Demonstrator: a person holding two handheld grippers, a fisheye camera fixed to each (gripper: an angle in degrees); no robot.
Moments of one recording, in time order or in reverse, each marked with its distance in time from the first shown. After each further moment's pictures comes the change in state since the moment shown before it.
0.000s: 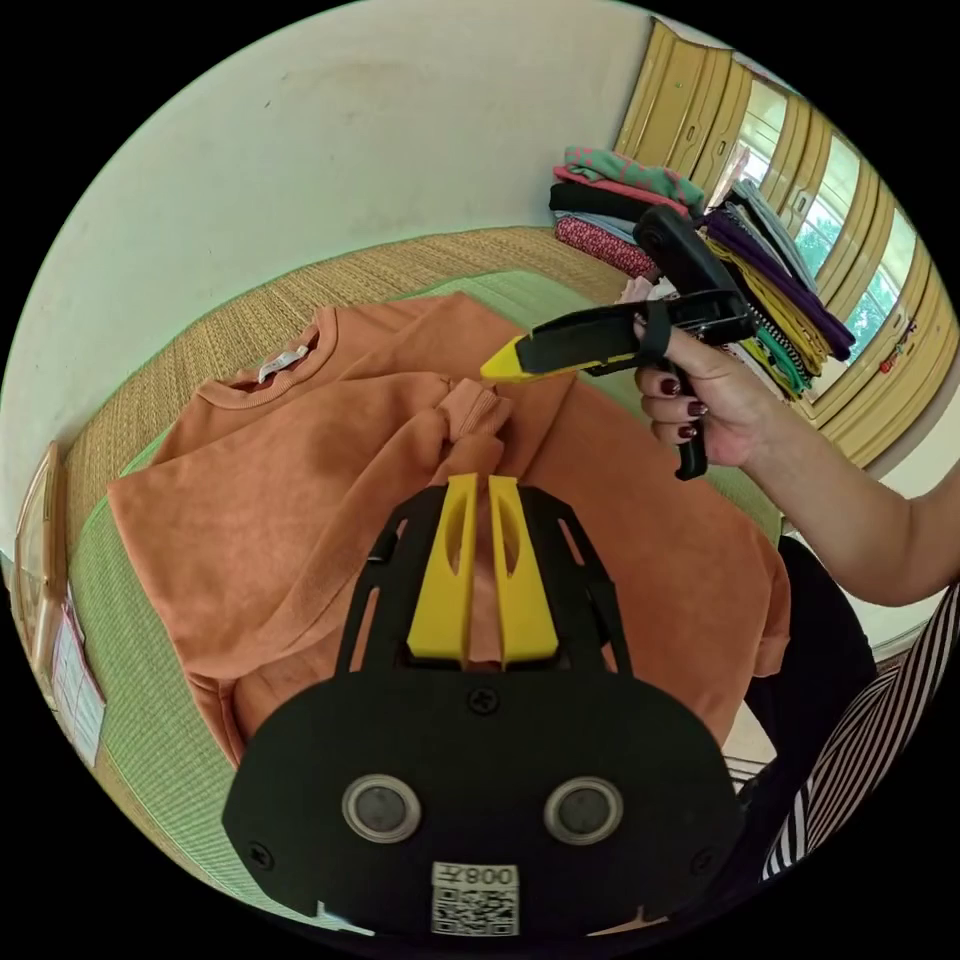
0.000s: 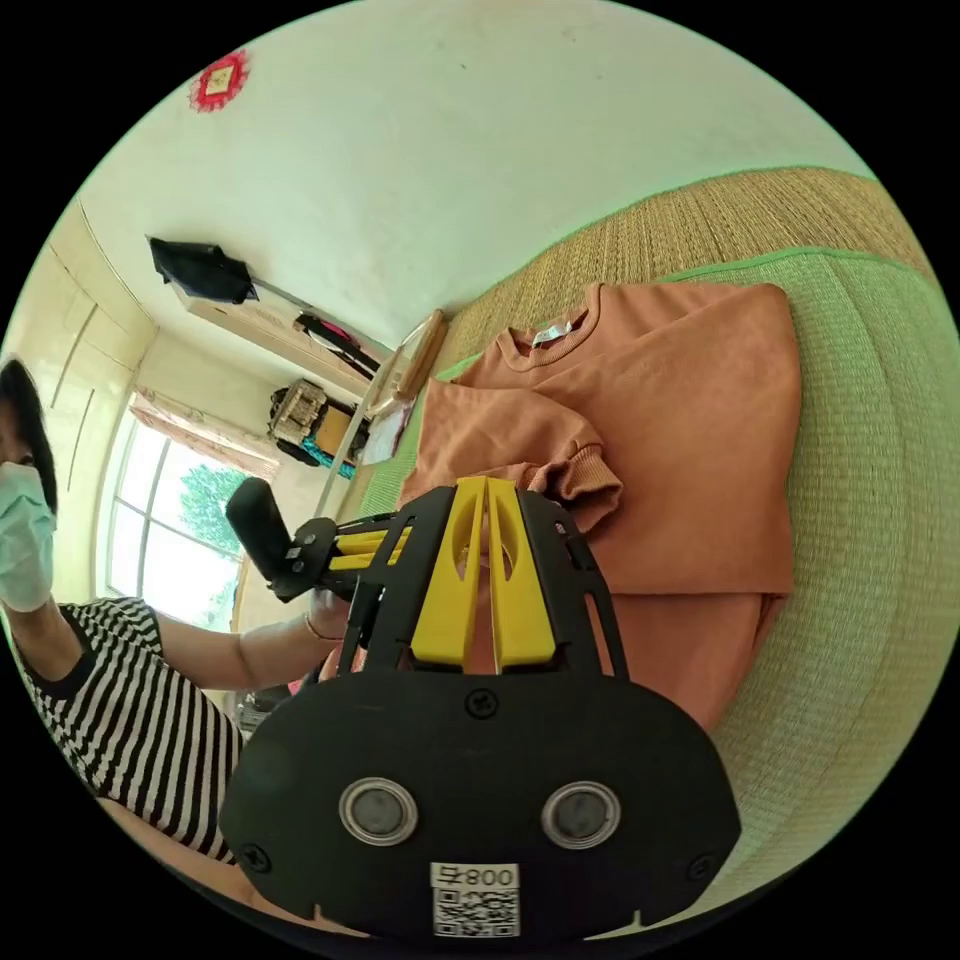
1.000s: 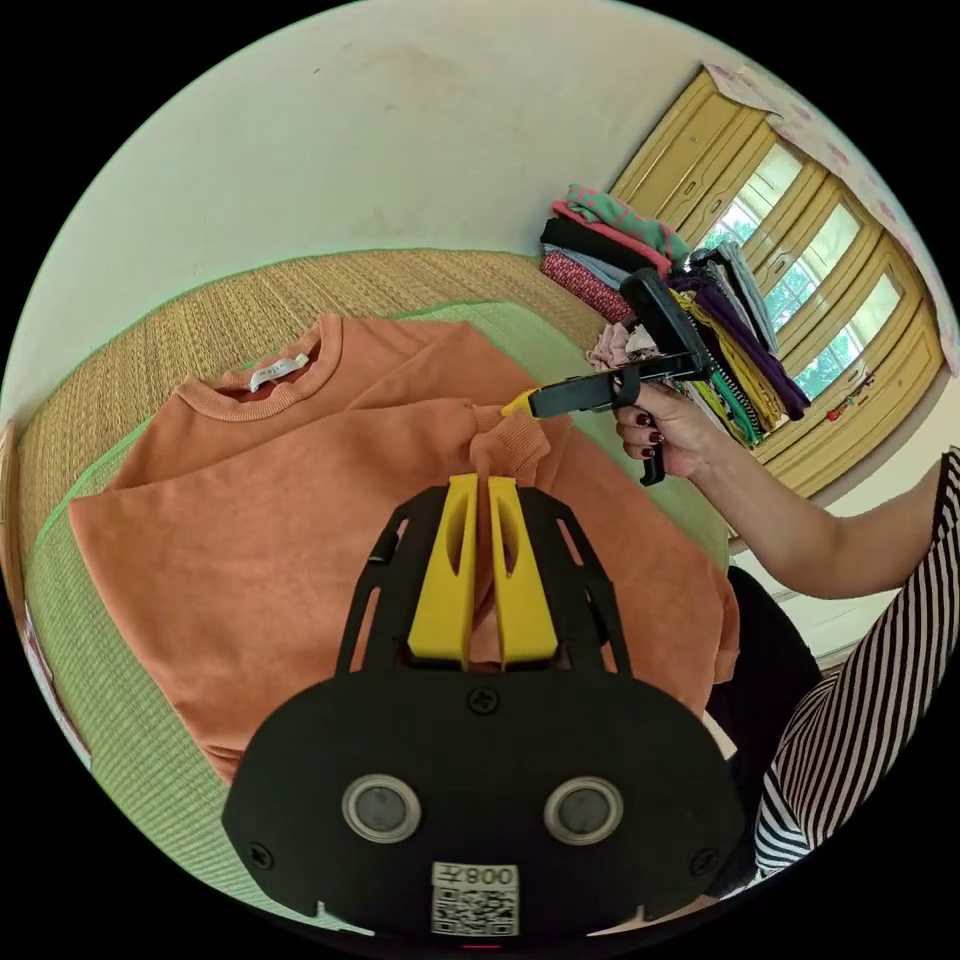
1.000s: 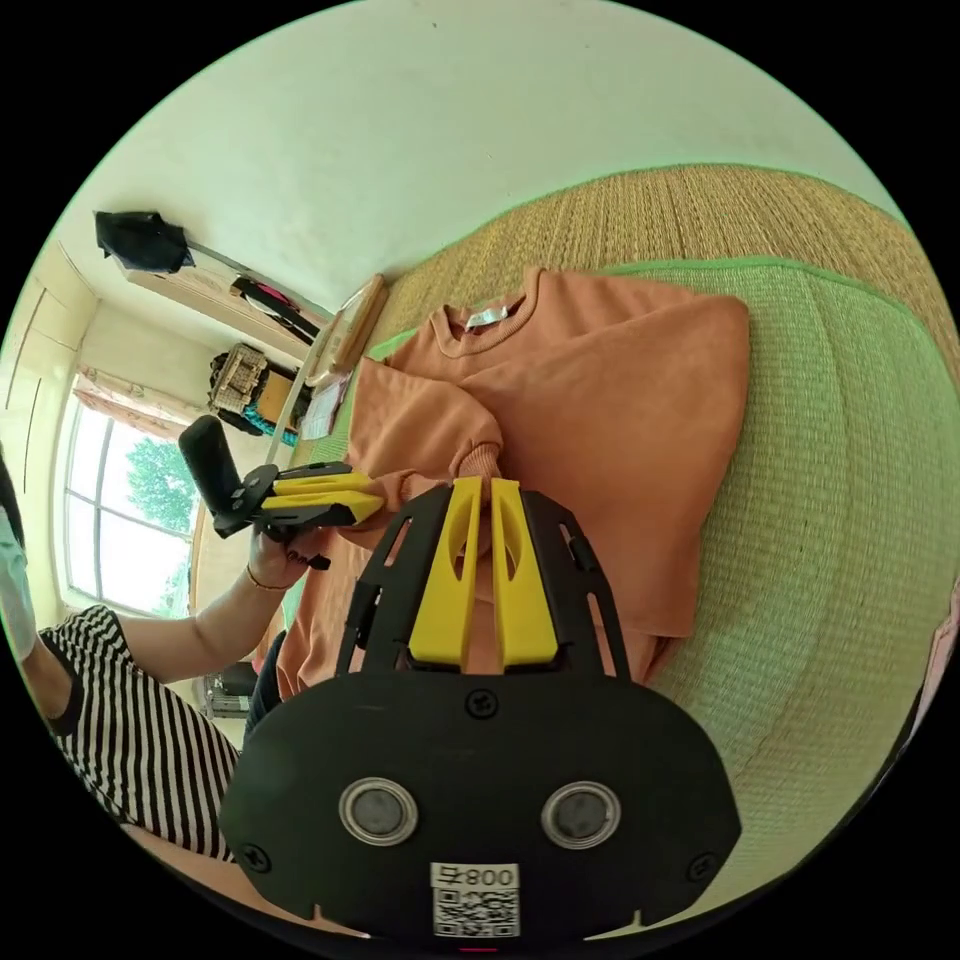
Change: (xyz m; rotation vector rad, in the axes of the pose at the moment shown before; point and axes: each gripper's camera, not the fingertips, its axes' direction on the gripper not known) left arm -0.083 -0.076 -0.001 0.035 0.181 -0.044; right arm -0.012 -0.048 0.041 -0.033 0.036 -0.002
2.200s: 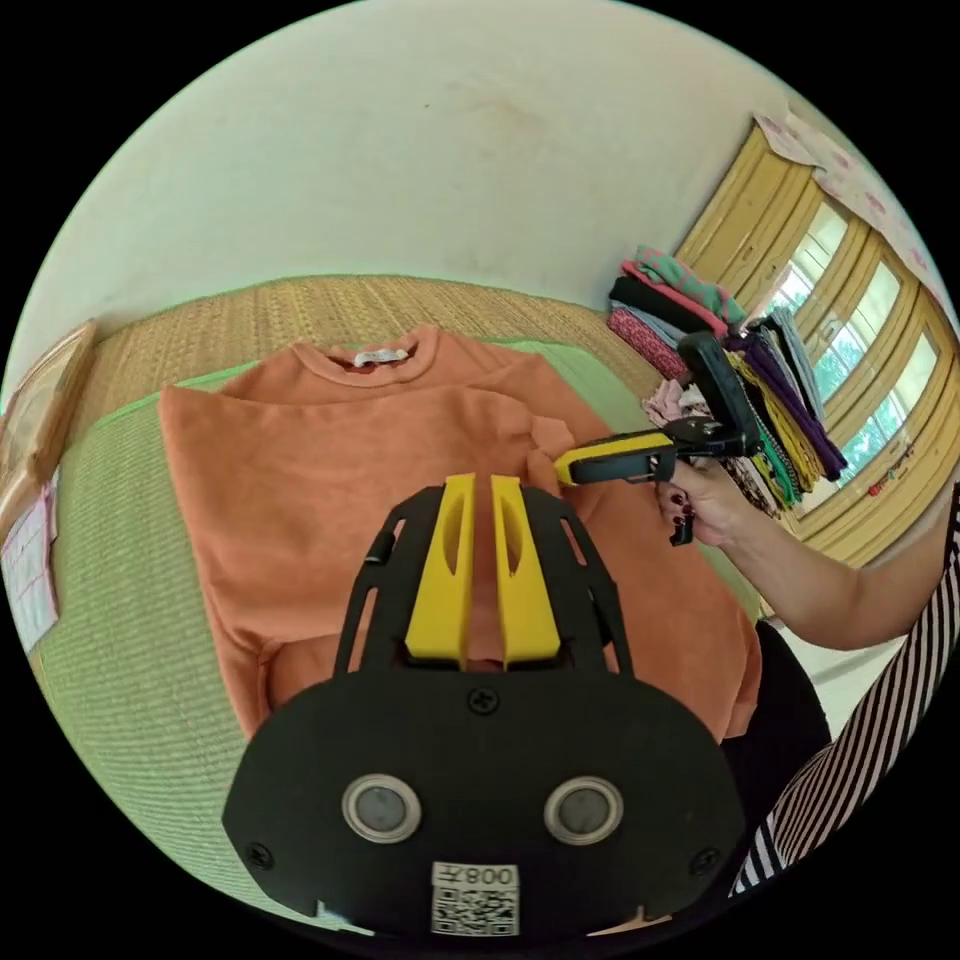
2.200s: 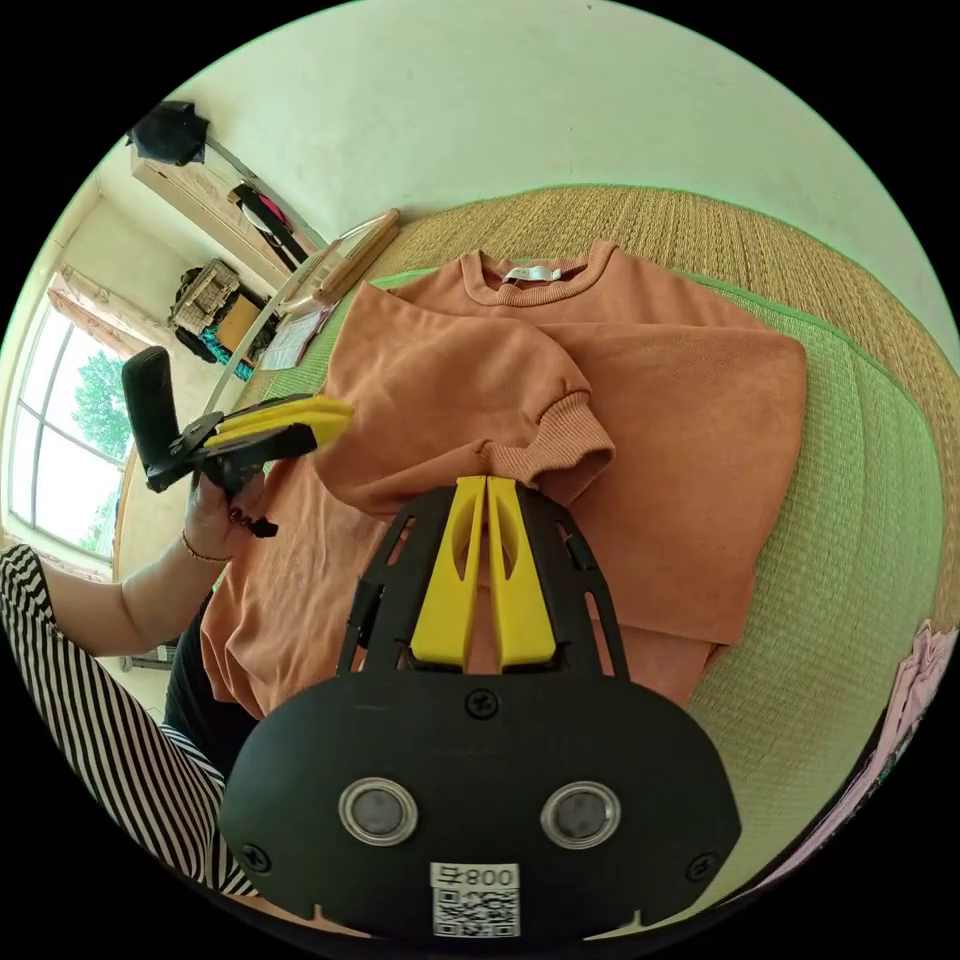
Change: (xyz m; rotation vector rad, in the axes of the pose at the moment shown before) left arm -0.051 0.174 0.003 0.139 -0.193 -0.255; right arm -0.176 -0.057 0.034 -0.133 0.234 -0.153
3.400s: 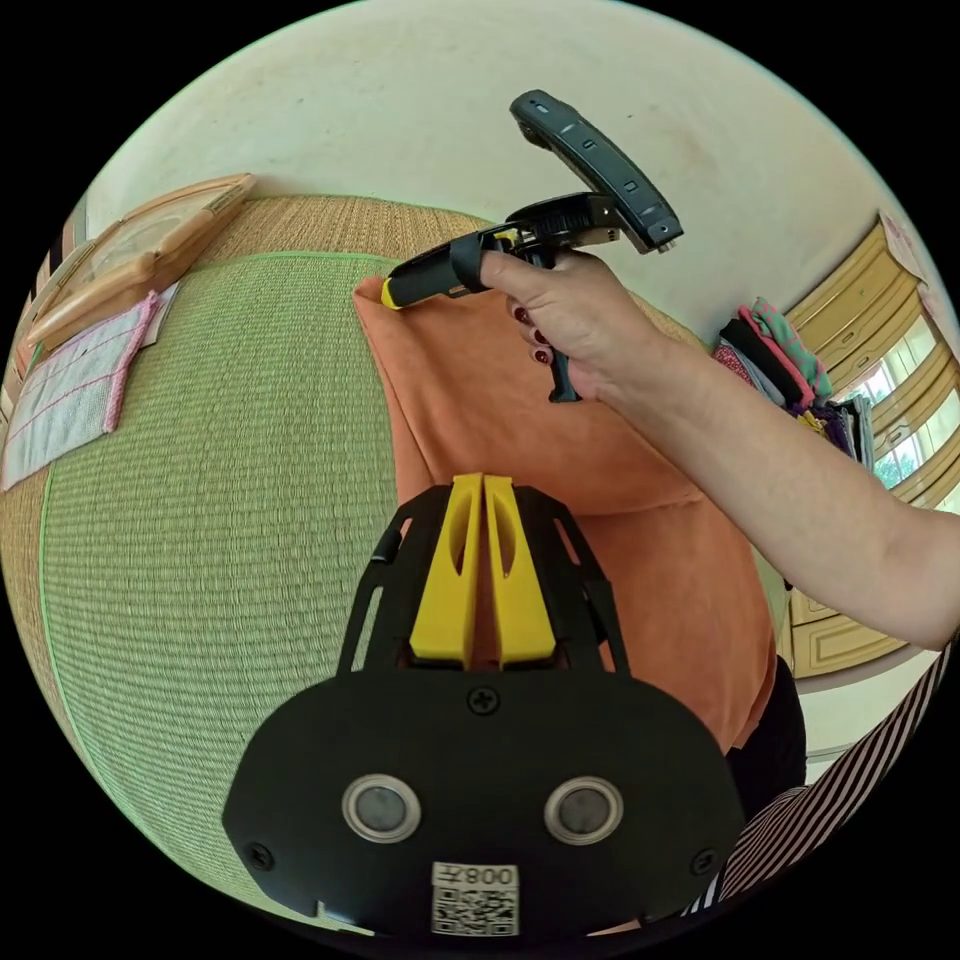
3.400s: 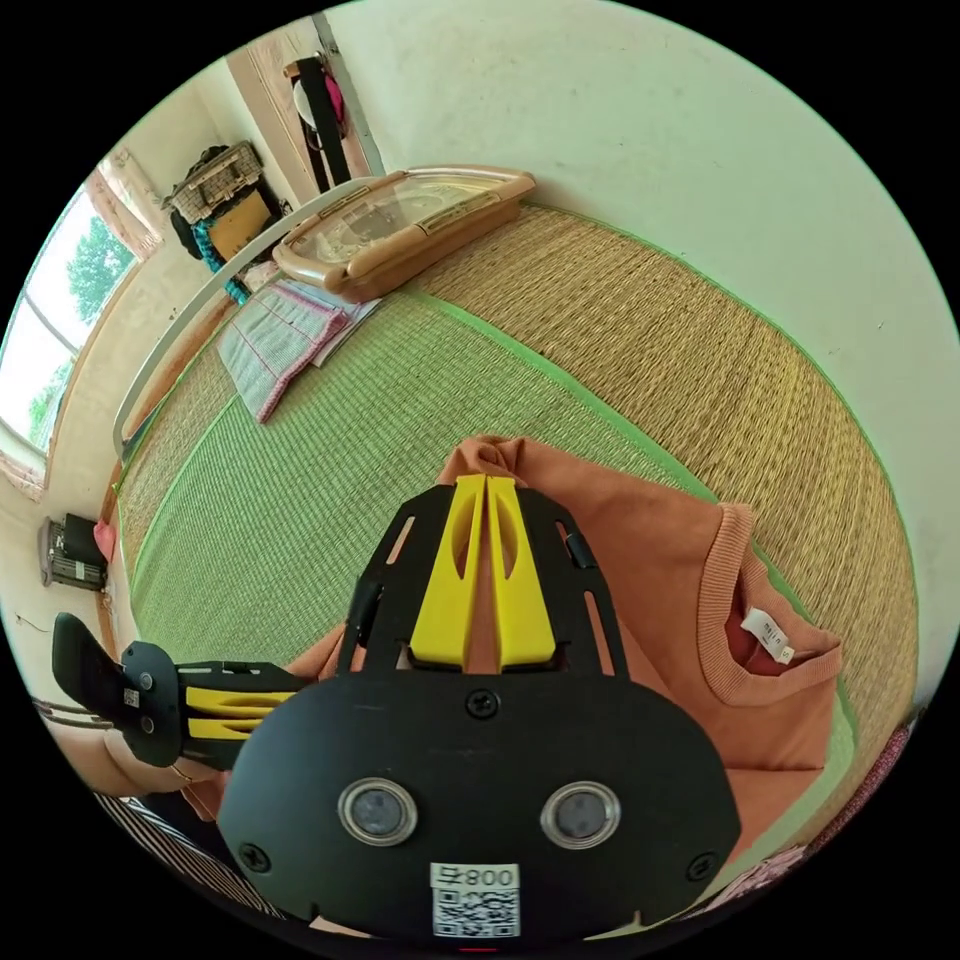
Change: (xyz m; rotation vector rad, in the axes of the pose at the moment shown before) left arm -0.122 0.237 0.009 -0.088 -0.058 -0.248; right arm -0.251 -0.315 0.090 -0.090 0.152 -0.273
